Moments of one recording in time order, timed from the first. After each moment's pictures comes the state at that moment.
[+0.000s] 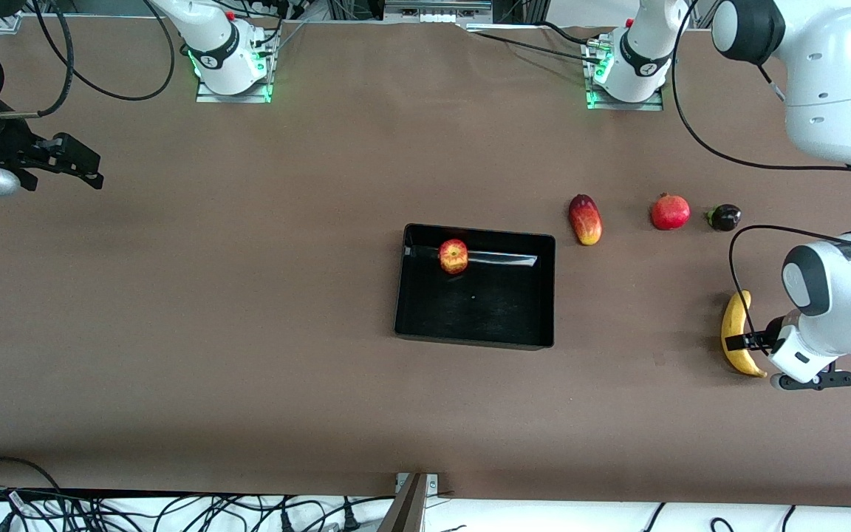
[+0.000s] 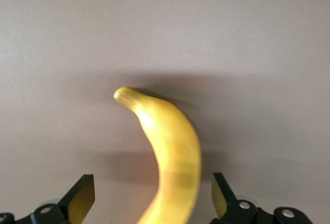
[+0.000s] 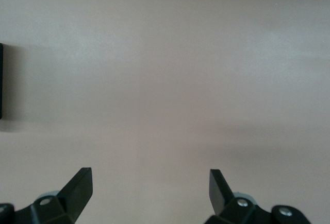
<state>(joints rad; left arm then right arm) 0.05 0.84 0.21 -1.40 -0.05 2.20 0.13 -0.03 -0.02 0.08 -1.65 -0.02 1.65 0.00</state>
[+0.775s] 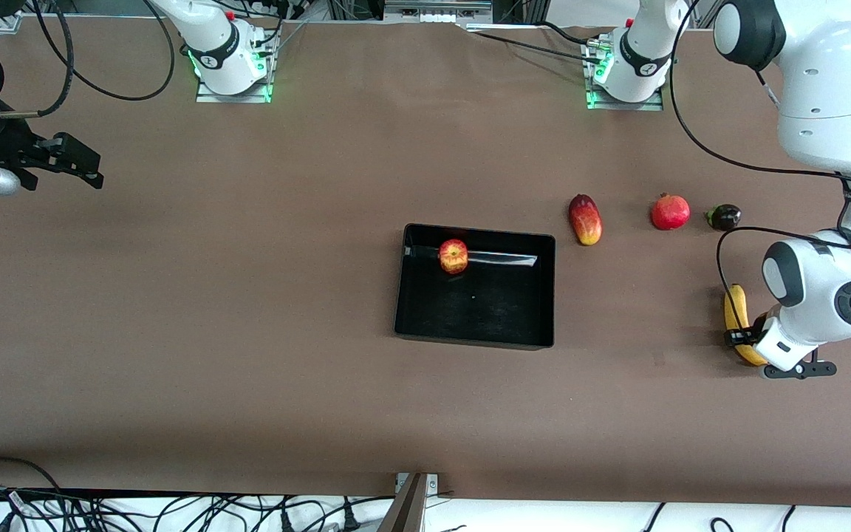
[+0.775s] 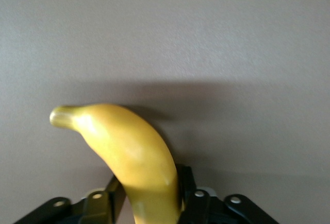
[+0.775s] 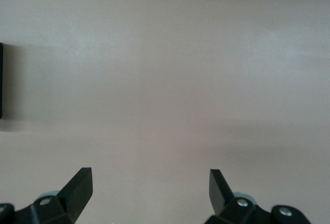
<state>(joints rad) 0.05 0.81 0.20 -1.55 -0.04 2.36 0.14 -0.03 -0.02 0.08 -1.65 -0.02 1.64 0.00</state>
